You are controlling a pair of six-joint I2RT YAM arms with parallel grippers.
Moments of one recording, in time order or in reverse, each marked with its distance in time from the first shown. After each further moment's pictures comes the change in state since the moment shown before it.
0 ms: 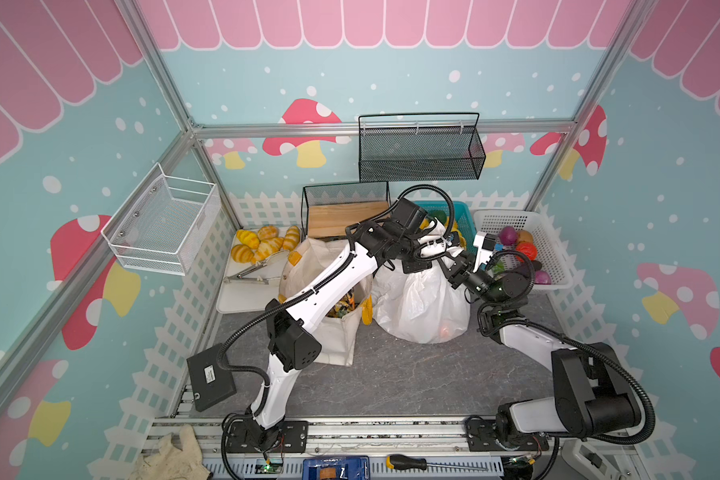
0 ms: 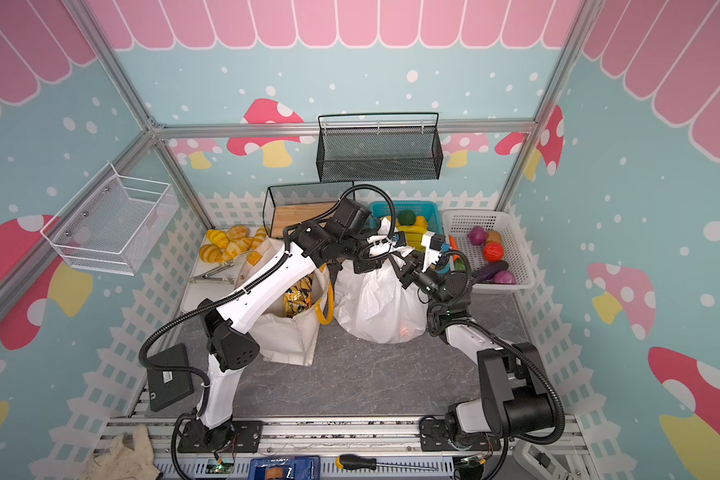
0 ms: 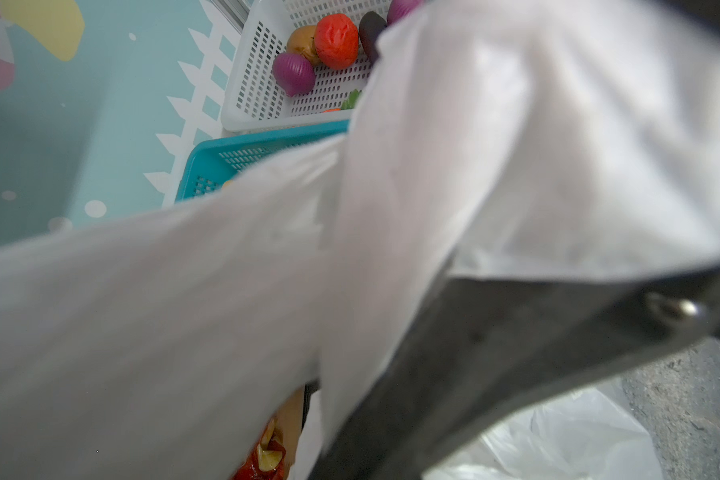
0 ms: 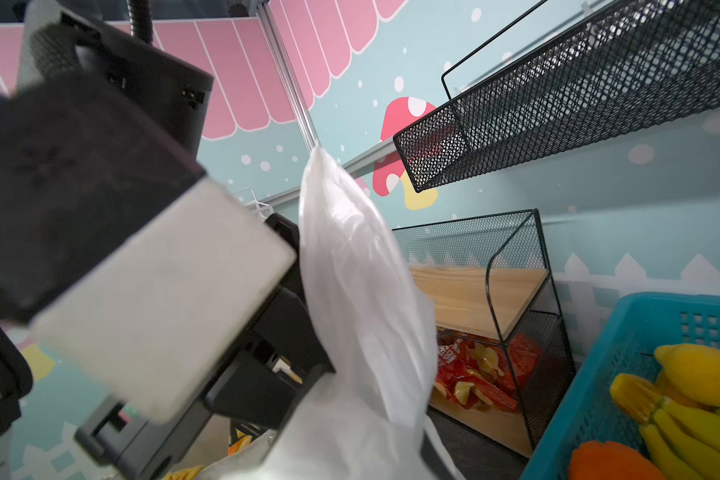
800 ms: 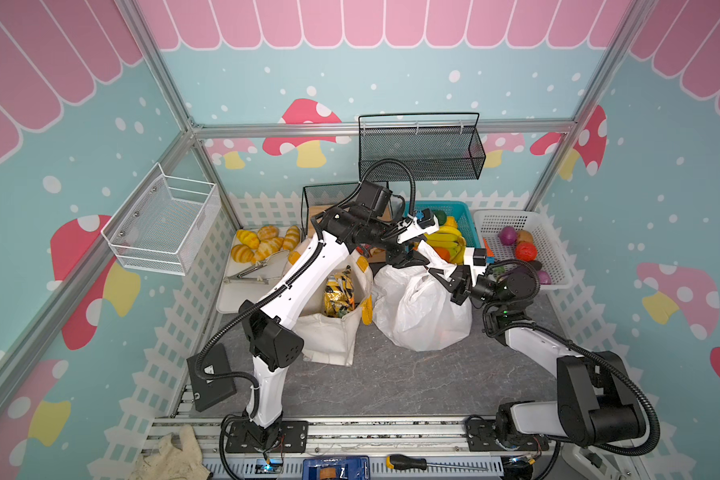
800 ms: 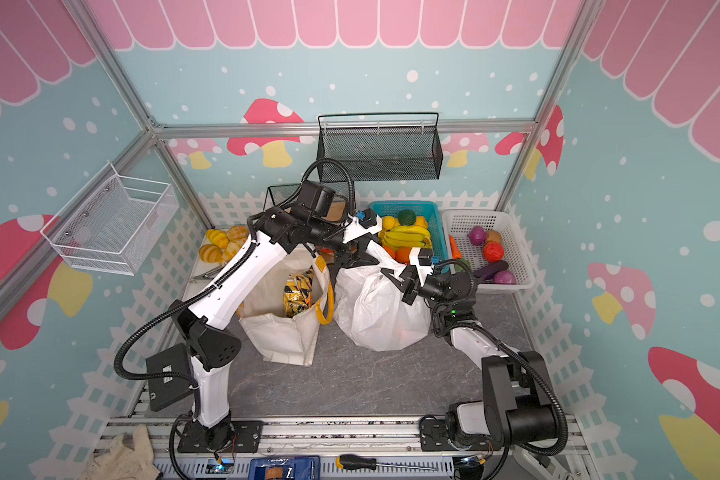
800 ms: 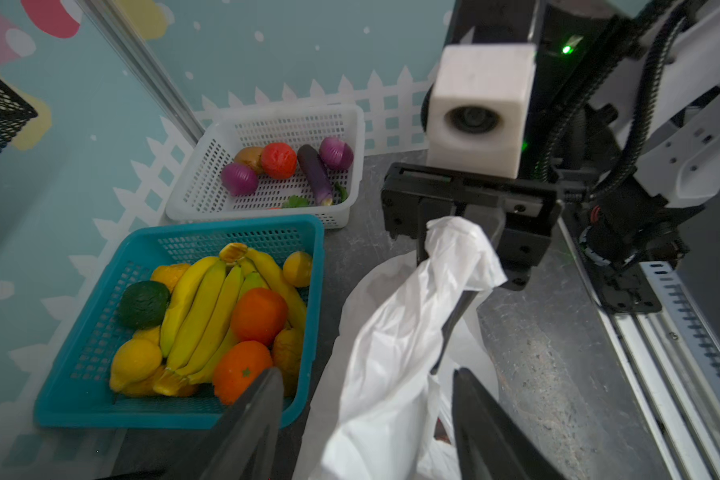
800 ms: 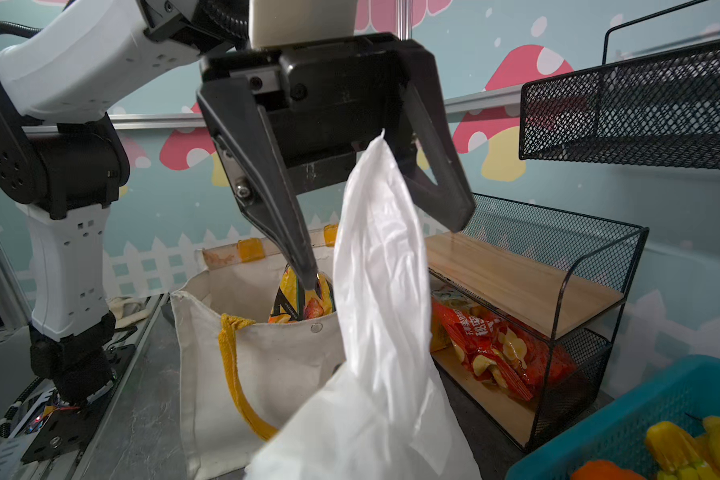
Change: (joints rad) left arm 0.152 -0.107 -0.057 -0.001 0.560 -0.030; right arm -0.052 -0.046 -0.004 -0.129 -0.385 -0.345
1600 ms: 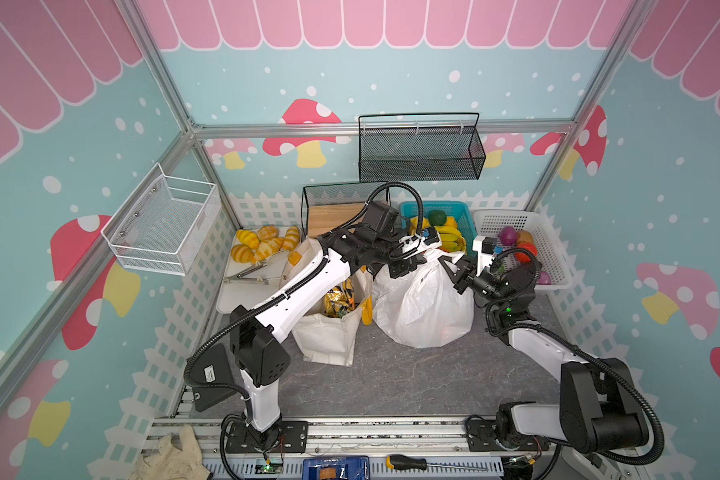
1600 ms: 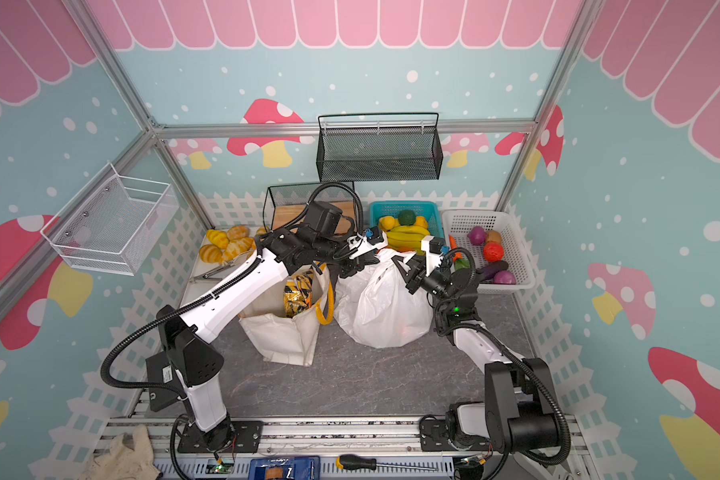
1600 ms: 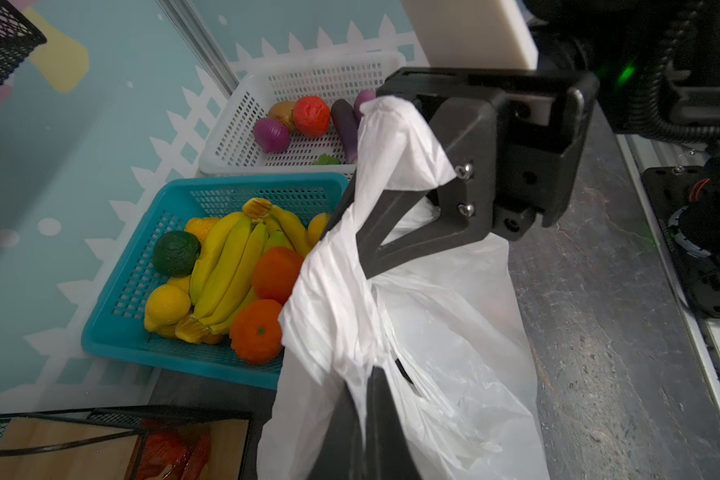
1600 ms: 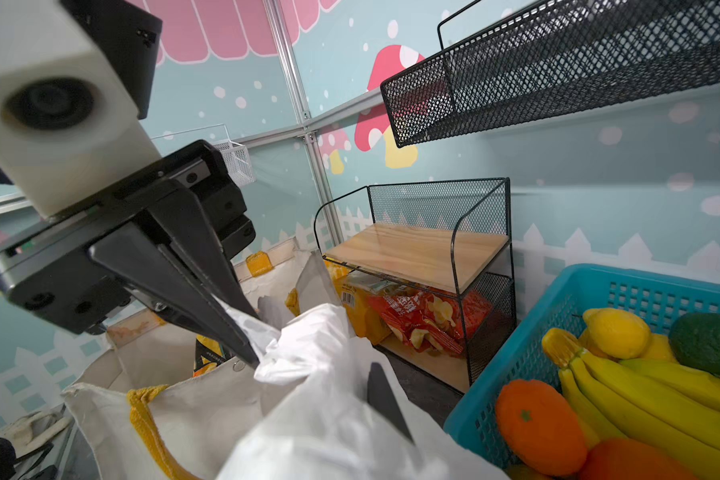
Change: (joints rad) left arm -0.071 -0.148 -0.375 0.285 -0.277 -0.077; right arm -0.024 -0.034 0.007 -0.132 0.284 0.115
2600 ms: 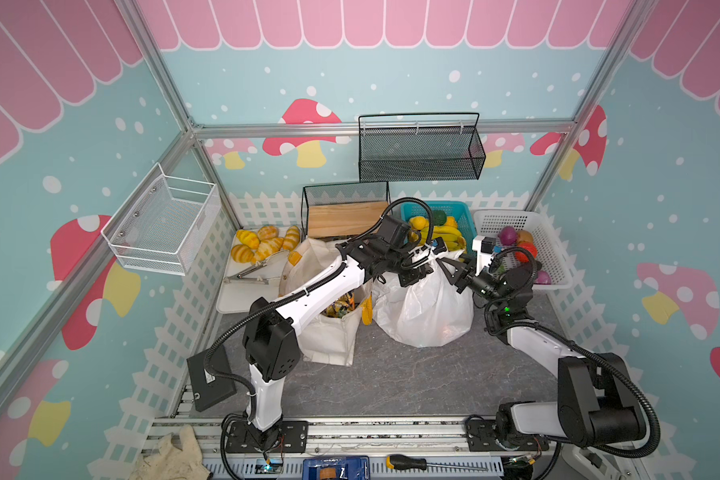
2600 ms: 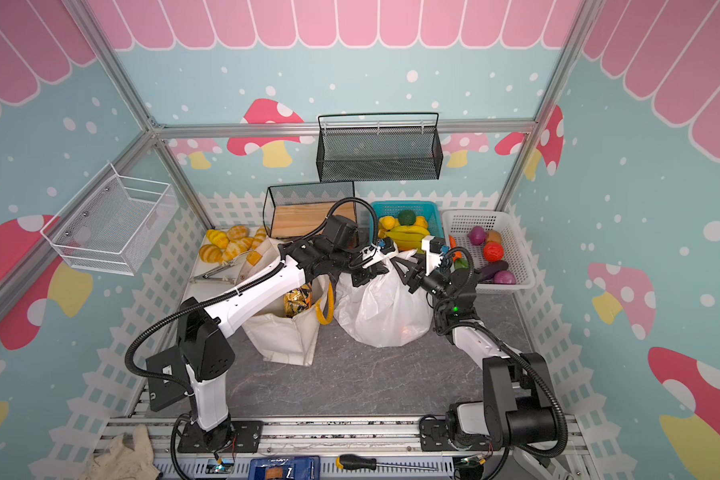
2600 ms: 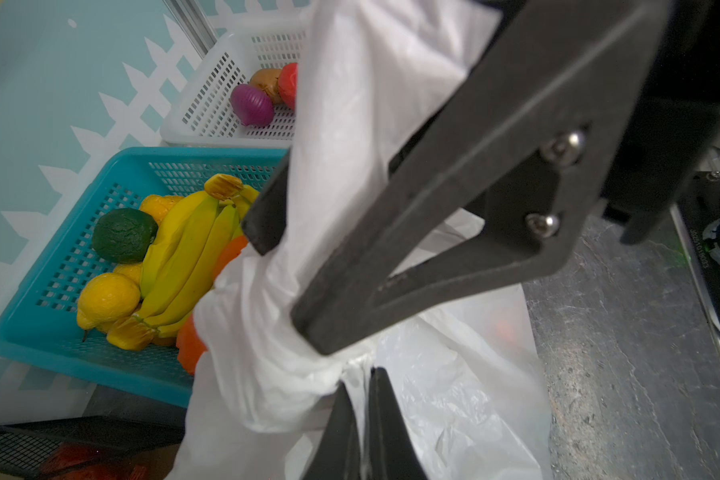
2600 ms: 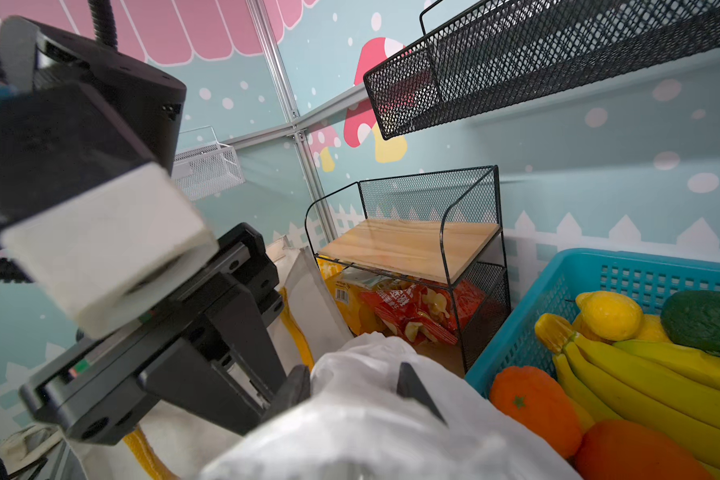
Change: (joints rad) left arm -0.033 0.076 -0.072 0.121 -0.018 -0.077; right arm 0.001 0.034 -0.004 0.005 0.012 -0.005
